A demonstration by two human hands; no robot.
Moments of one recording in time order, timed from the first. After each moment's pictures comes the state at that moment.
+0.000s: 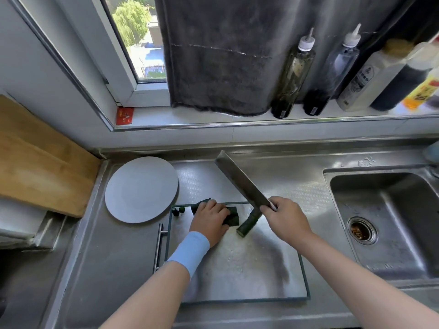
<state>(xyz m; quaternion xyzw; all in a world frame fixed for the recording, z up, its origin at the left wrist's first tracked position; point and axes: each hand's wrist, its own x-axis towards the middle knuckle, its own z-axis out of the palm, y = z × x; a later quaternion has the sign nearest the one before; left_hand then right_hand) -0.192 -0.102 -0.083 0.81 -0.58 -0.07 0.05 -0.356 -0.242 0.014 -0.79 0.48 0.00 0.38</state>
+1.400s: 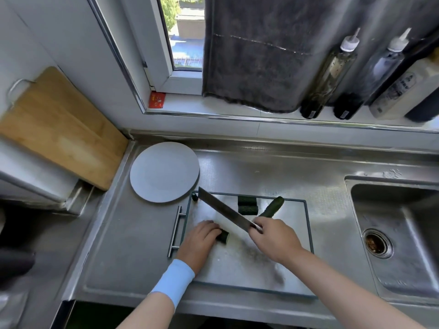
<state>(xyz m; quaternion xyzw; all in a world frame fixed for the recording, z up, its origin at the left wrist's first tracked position) -0.215 0.016 -0.117 0.79 -0.56 0.01 0.26 -0.349 -0.176 -0.006 -0.87 0.33 0.14 0.33</state>
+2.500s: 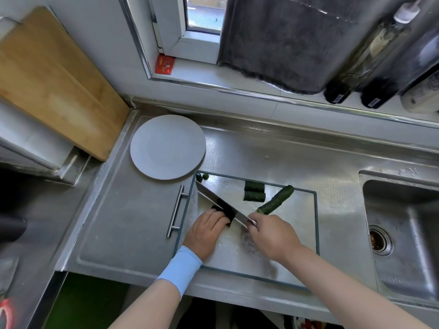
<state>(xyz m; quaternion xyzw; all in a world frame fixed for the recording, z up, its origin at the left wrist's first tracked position) -0.234 0.008 -0.144 0.79 -0.53 0.07 0.31 -0.338 -0.156 -0.022 -0.90 0.28 0.21 0.26</state>
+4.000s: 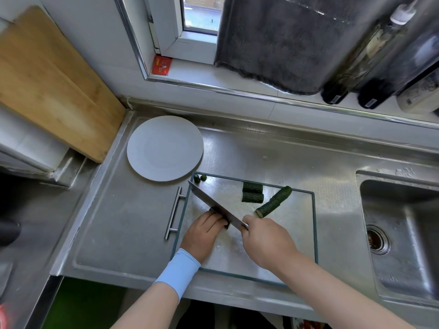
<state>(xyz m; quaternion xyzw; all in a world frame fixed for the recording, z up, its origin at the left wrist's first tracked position) -0.231 0.009 -0.151 0.78 -0.53 0.07 0.34 -0.330 -0.132 0.008 -0.90 0.29 0.24 0.23</state>
